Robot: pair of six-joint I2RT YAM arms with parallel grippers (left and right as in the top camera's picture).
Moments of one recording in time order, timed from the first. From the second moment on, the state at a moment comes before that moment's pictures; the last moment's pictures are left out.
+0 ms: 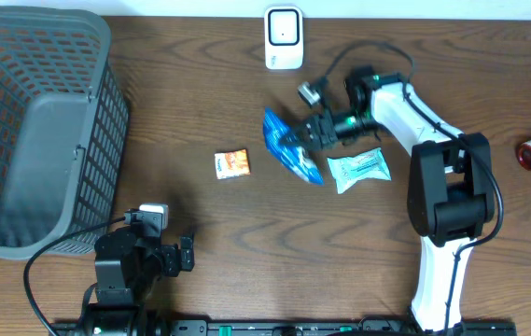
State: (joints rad) left arm -0.01 0.33 0.27 -0.66 0.18 0.01; right arm 0.23 2.21 1.65 -1.08 -1.40 -0.33
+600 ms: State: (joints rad) left arm -0.01 0.33 0.27 -0.66 0.18 0.01; right arm 0.32 2.21 1.85 -0.33 -0.51 -0.03
